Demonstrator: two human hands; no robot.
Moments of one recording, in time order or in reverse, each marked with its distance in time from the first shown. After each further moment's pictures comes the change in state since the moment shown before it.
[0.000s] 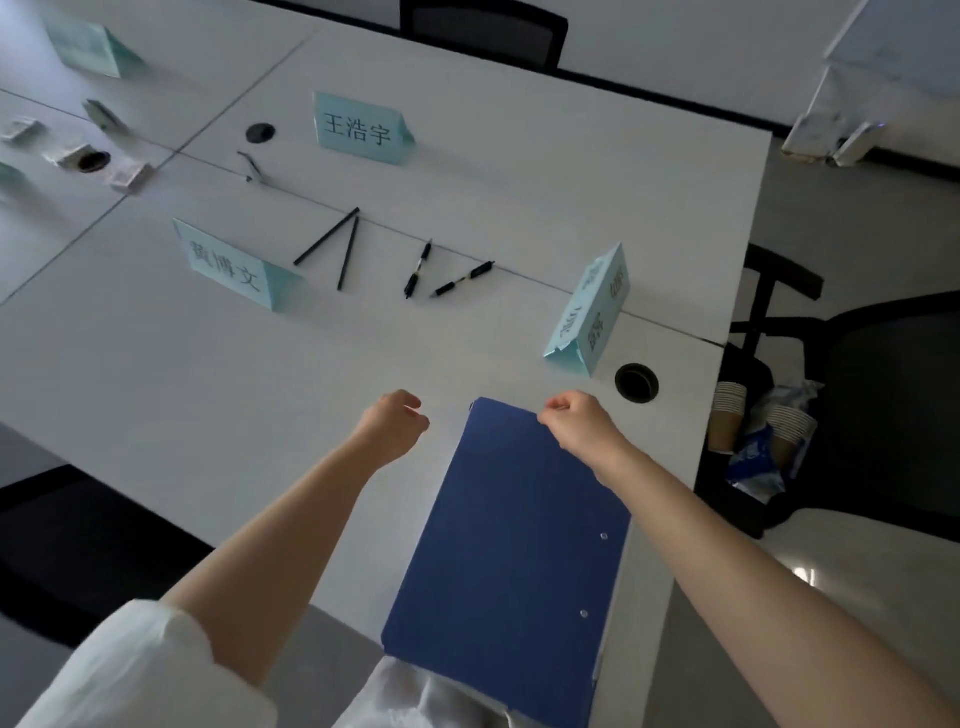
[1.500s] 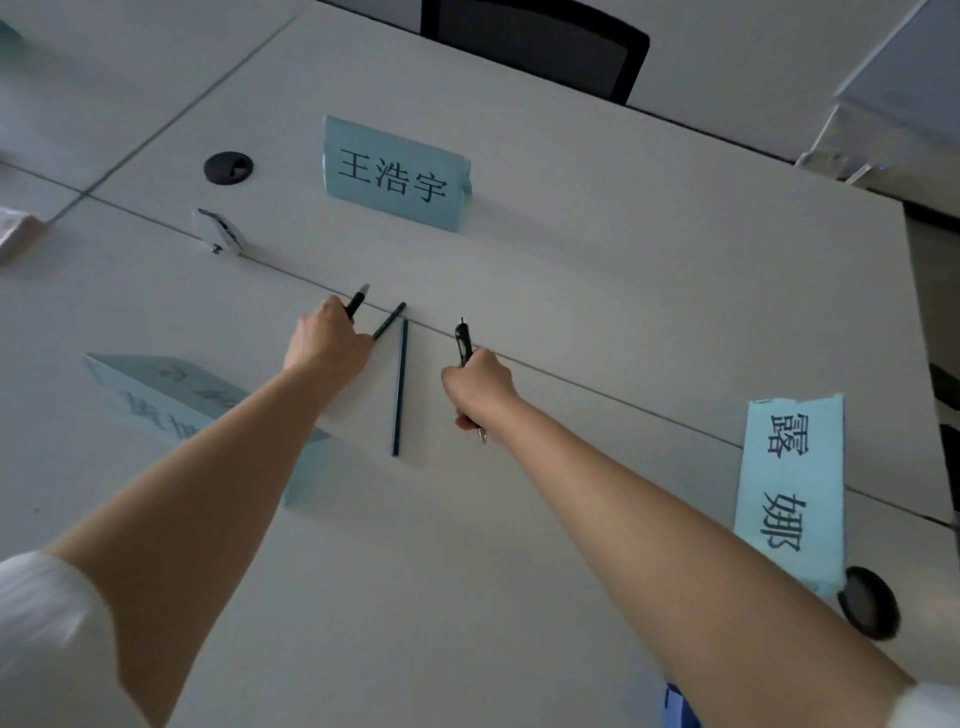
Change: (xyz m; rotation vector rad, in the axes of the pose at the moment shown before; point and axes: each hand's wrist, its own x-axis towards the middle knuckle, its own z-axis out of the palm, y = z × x) left_hand 0.395 0.028 -0.228 0.203 0.298 0.153; right_hand 0.320 -0.290 0.199 0.081 0.030 0.048
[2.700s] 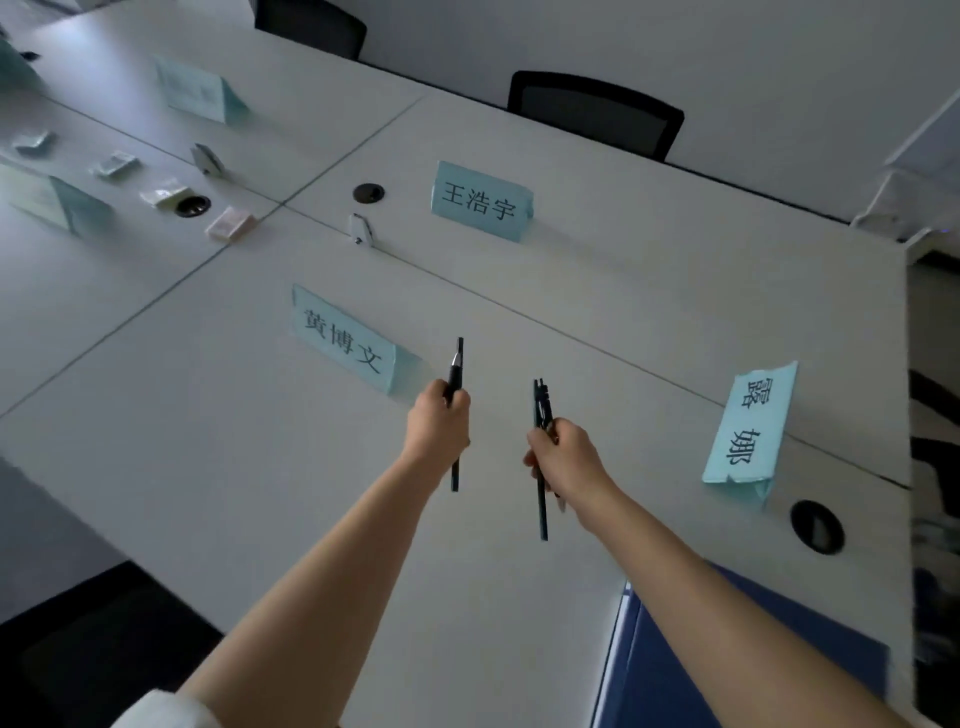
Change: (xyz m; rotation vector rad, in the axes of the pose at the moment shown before) left_hand -0.277 -0.003 -0.008 -0.649 -0.048 -0.130; right_hand -0.225 0.111 -0.037 0.040 -0.020 -0.179
